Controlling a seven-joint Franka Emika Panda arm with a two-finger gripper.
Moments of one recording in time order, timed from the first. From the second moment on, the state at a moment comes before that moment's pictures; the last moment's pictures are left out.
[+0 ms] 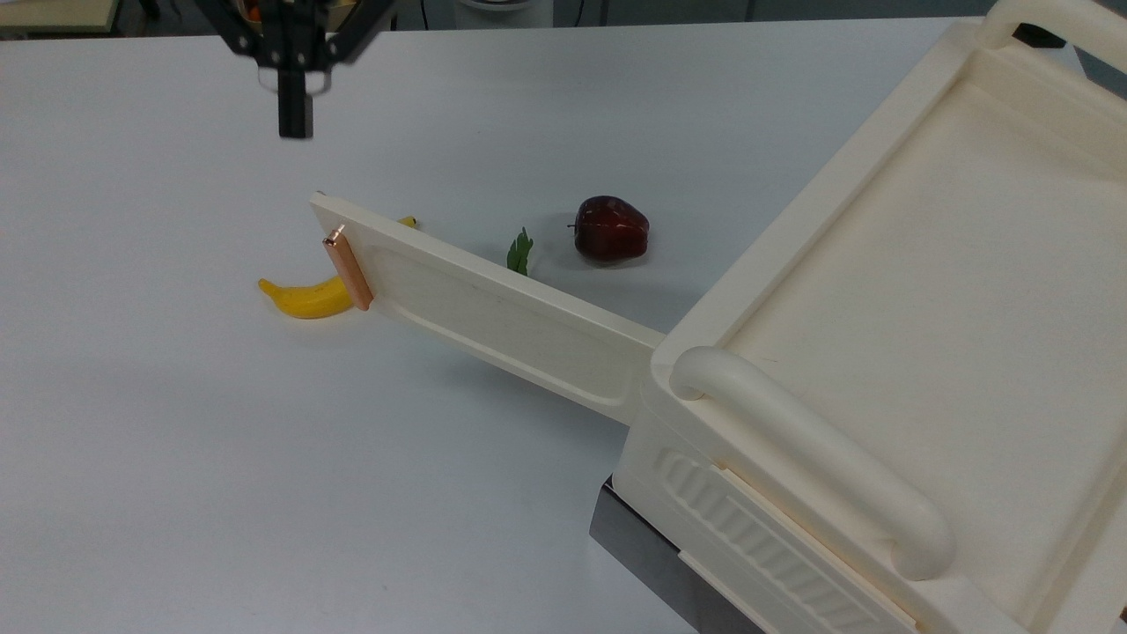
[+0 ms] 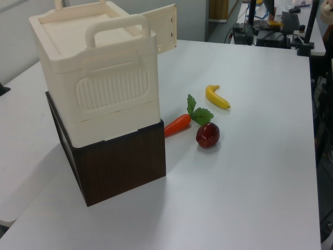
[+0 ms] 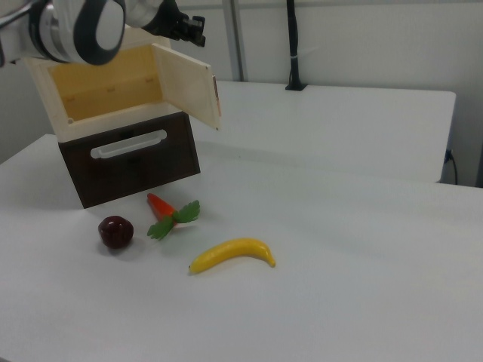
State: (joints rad) arm 0.09 0.16 -0.10 -1.48 0.01 2.57 -0.07
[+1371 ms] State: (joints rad) arm 0.13 0.18 -0.10 -1.46 0.09 2.45 0.01
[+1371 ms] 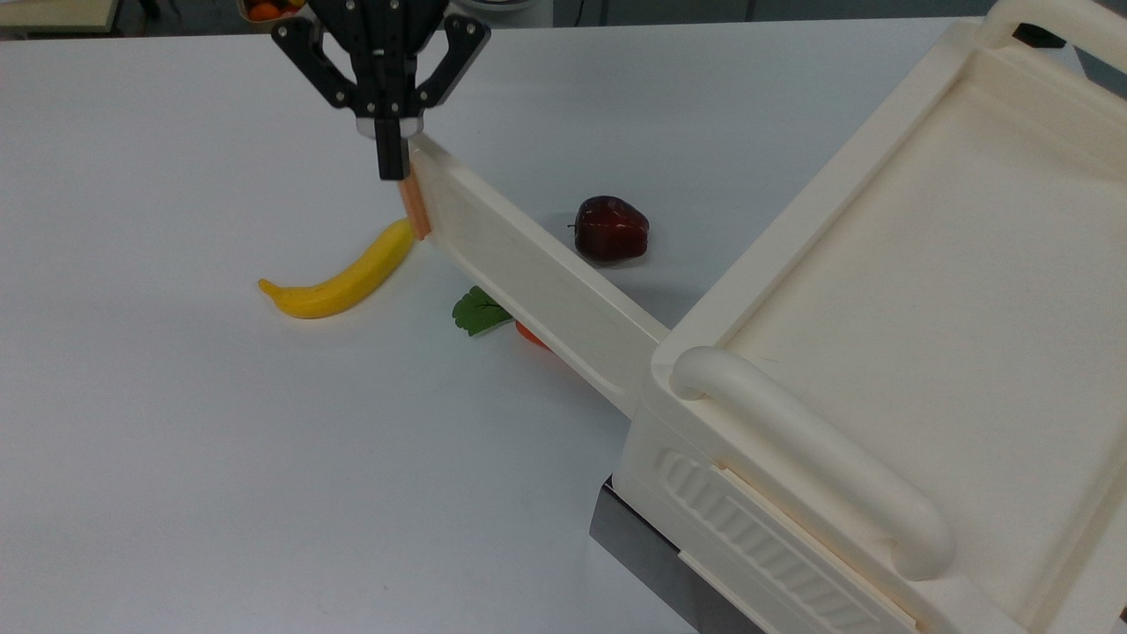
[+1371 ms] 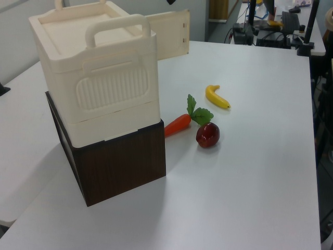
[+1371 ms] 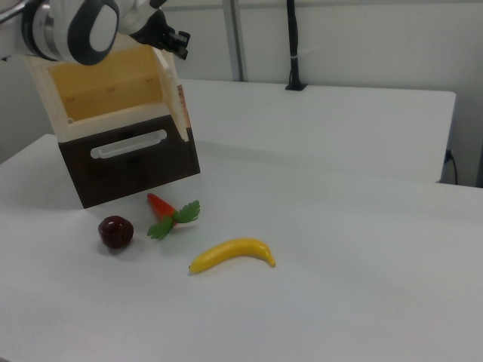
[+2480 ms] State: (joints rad) arm 0.20 0.14 0.08 -1.46 0.16 2.21 0.26
